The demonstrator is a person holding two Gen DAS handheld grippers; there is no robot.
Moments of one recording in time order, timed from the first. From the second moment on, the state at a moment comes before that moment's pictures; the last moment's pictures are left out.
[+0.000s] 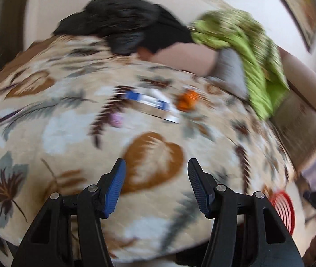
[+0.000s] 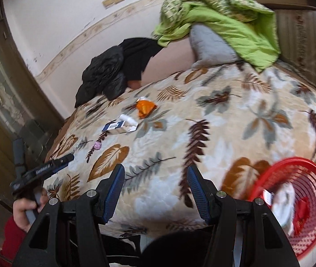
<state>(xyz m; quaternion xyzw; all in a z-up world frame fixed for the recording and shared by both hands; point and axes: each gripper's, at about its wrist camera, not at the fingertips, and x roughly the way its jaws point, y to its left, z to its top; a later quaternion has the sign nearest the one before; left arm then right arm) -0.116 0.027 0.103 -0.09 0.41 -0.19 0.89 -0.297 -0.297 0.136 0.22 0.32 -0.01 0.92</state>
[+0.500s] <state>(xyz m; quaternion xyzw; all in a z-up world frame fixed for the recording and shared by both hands) 0.019 0.006 0.022 -0.08 0.47 -0.11 0.87 -0.182 -0.284 0.114 0.22 0.36 0.02 0.91</state>
